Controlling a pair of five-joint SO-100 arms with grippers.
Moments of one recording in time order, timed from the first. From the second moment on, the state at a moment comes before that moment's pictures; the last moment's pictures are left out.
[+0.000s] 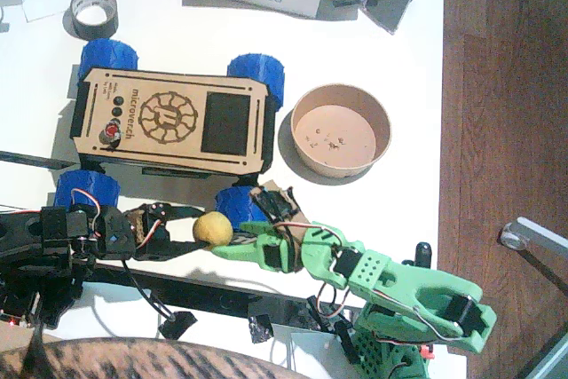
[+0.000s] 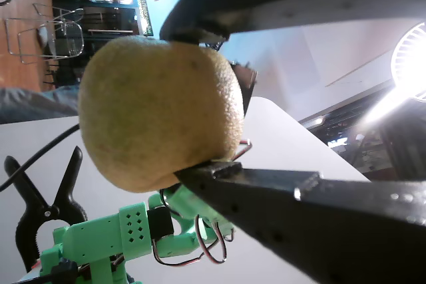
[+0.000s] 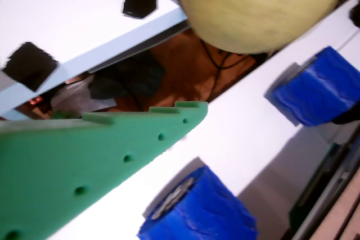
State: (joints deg) arm 0 68.6 153.6 164.8 8.4 -92.1; arm 1 -54.1 135.6 157.2 4.9 -59.9
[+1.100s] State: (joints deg) arm 0 68.9 153.7 165.1 8.7 -92.1; arm 1 -52.8 118.9 141.3 -1.8 -60.2
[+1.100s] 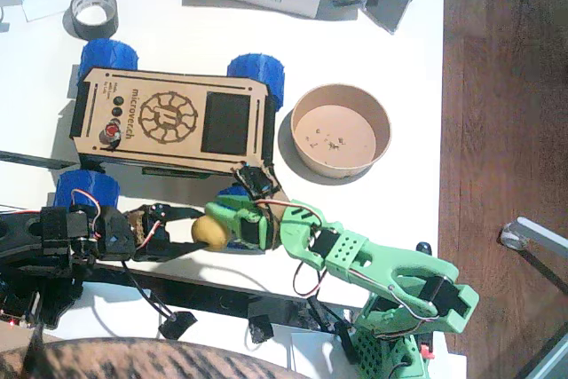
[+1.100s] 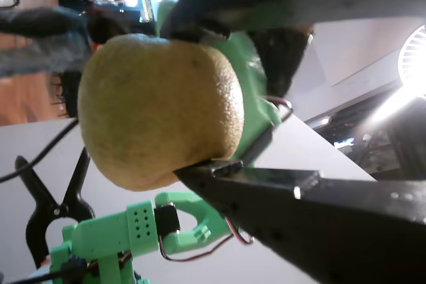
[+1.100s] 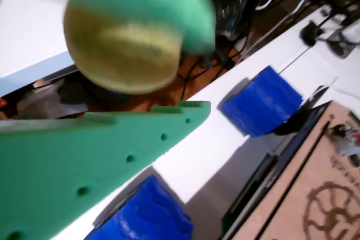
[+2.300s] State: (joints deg) arm 0 68.6 154.1 165.1 8.9 -92.2; arm 1 -55.1 117.2 142.4 -1.1 -56.5
